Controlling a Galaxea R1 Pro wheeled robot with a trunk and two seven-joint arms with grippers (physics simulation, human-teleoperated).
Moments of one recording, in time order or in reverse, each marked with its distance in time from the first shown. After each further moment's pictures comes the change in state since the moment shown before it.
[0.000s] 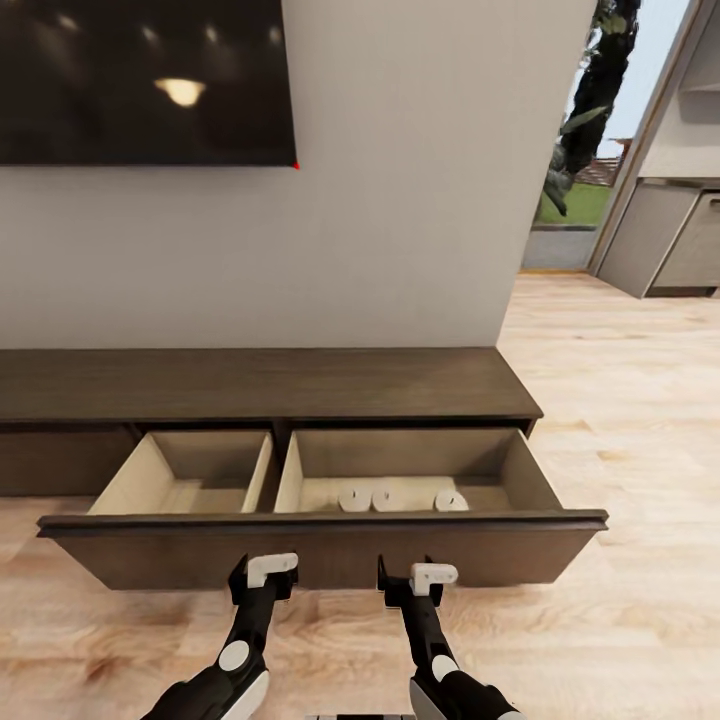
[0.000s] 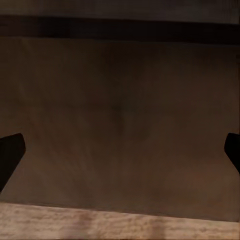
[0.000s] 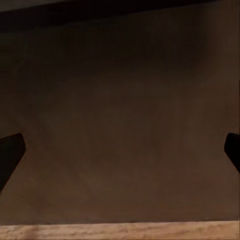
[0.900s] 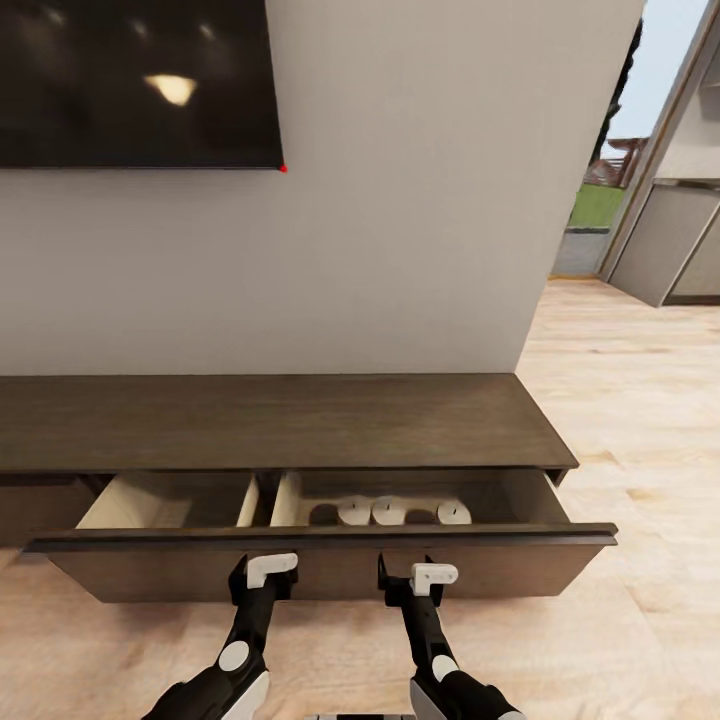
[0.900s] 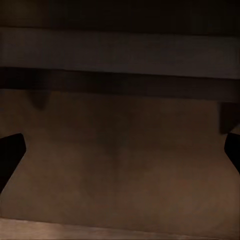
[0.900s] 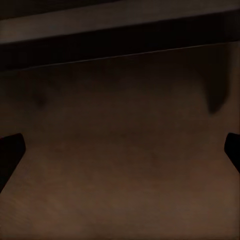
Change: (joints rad) left arm 0.000 0.000 -0.001 0.001 0.004 -0.001 0.002; right arm 0.000 -0.001 0.000 0.000 0.000 0.000 0.000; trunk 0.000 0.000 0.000
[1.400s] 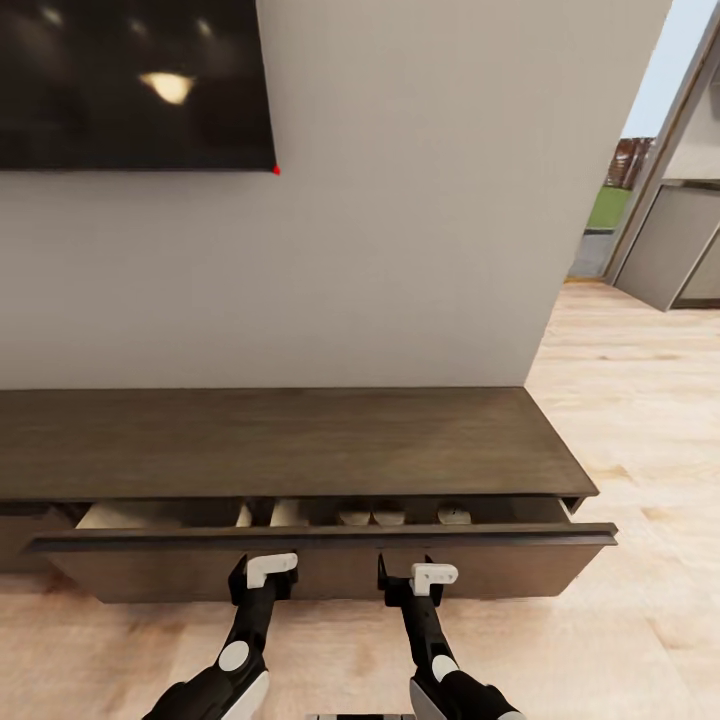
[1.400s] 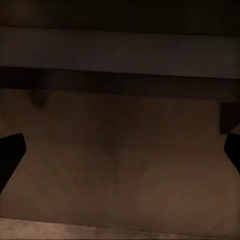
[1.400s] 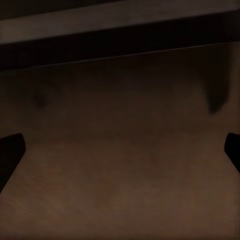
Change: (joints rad) left arm 0.000 0.000 0.000 0.000 0.001 -0.001 0.001; right arm 0.000 0.000 0.000 0.000 0.000 0.000 0.000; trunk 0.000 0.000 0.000
